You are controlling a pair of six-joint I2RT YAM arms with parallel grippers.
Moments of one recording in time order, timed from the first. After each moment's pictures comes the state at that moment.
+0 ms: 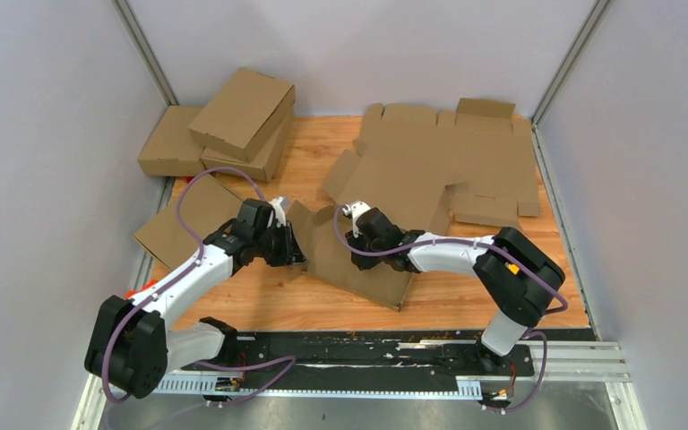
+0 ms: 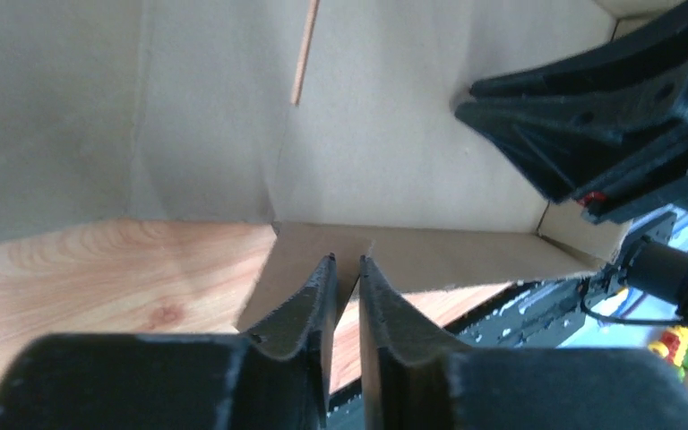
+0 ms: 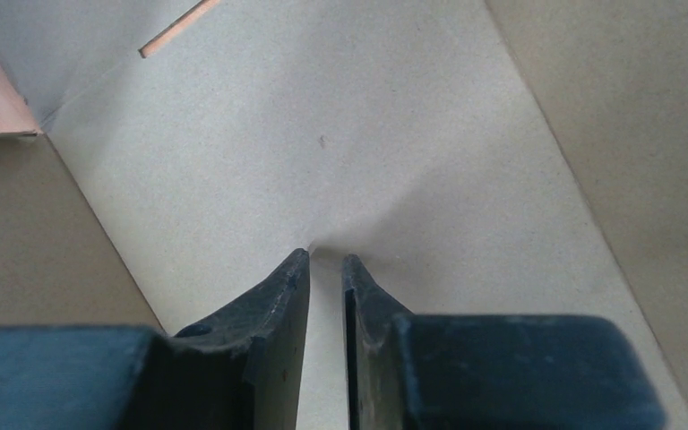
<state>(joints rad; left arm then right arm) -0.40 1.15 0.63 -0.40 0.35 -0.54 0.85 1.70 0.87 -0.01 0.01 0.27</state>
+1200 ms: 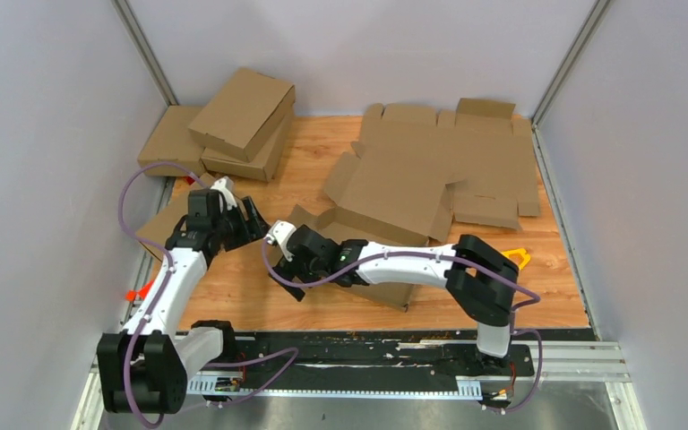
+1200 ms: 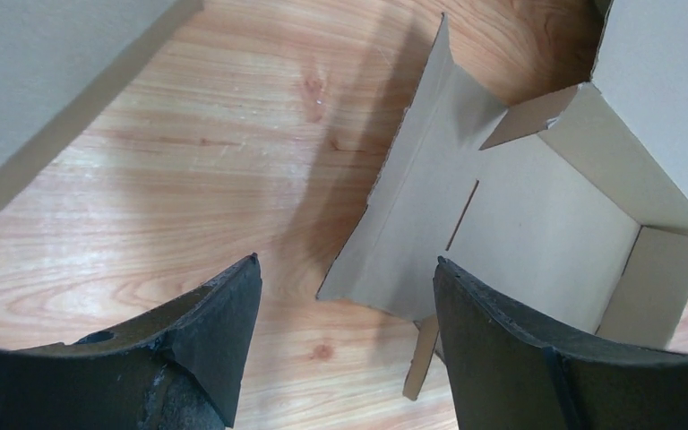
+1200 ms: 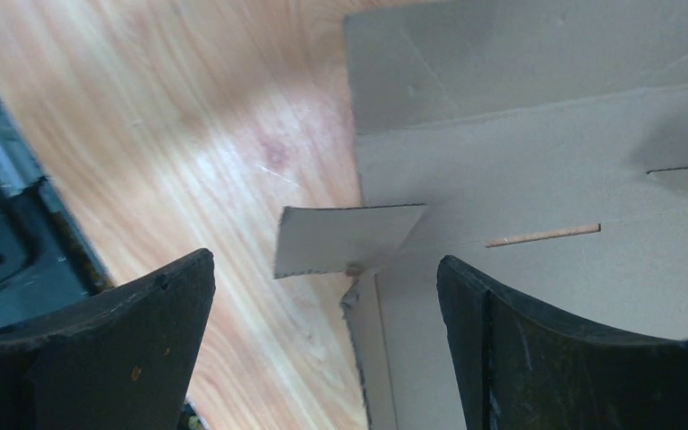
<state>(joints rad) -0.01 1.04 0.69 -0.46 0.27 -0.41 1.19 1.84 1.27 -0.17 0.05 0.11</state>
